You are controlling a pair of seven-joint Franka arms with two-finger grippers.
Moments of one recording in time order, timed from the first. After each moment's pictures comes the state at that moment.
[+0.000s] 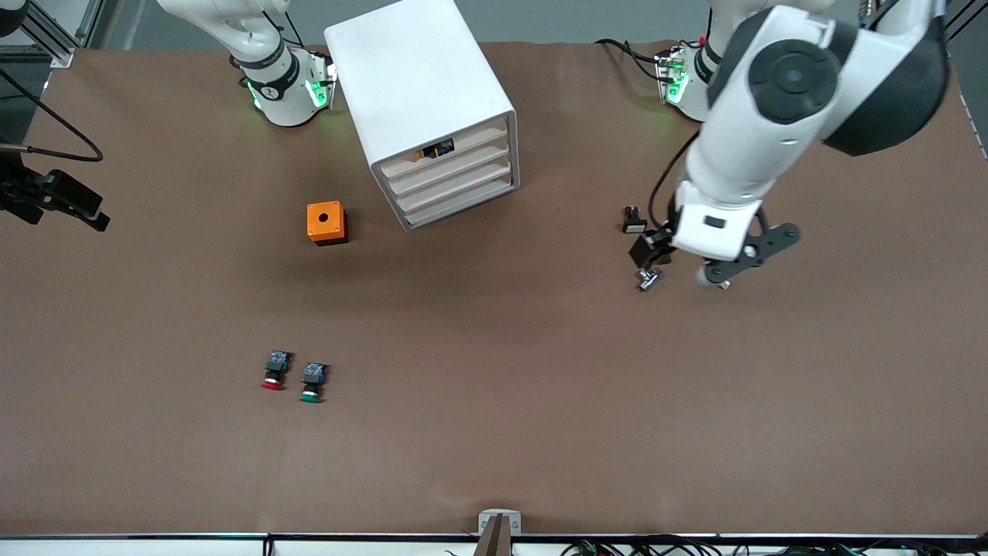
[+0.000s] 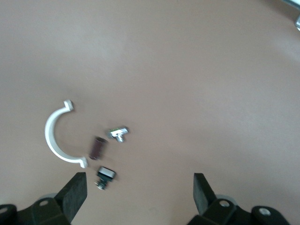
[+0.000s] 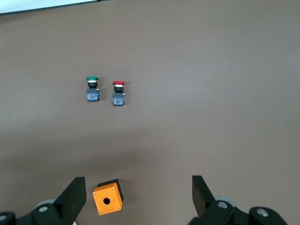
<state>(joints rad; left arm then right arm) -0.22 0.24 -0.25 -1.45 0.09 1.68 -0.91 0.00 -0.03 -0.05 -1.60 0.00 1.66 0.09</state>
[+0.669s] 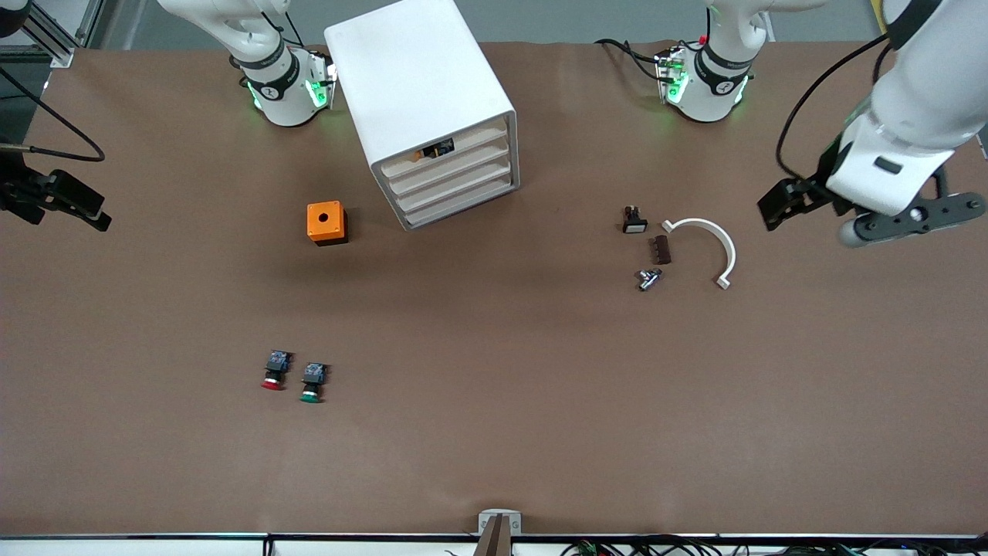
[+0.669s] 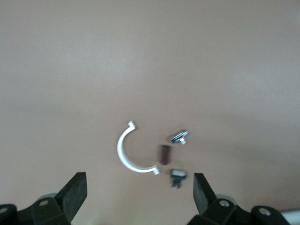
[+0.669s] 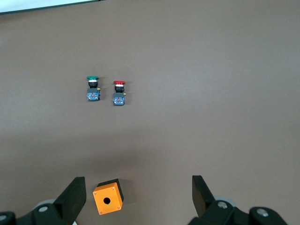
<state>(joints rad) -0.02 0.07 -0.23 -1.45 0.09 1.49 -0.38 -0.01 -0.03 -0.03 -1.60 0.00 1.66 0.09</state>
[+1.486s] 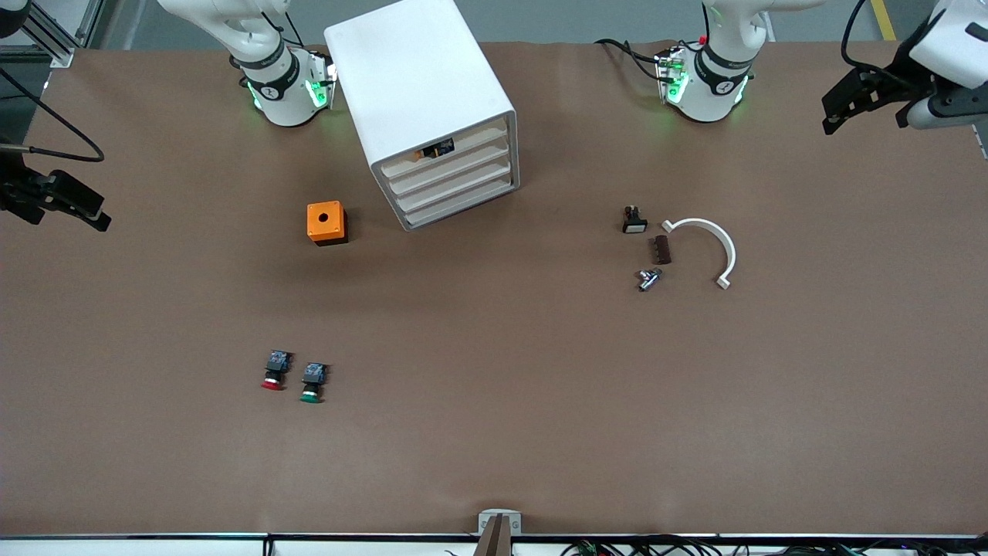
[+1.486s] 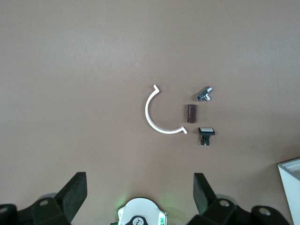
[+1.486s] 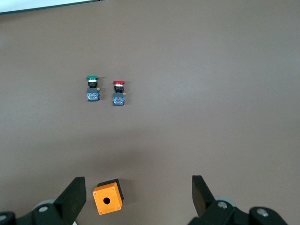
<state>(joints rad) 0.00 -0.26 -0.12 -1.74 0.02 1.43 -0.16 -0.01 -0.03 -0.03 -1.60 0.00 1.66 0.09</state>
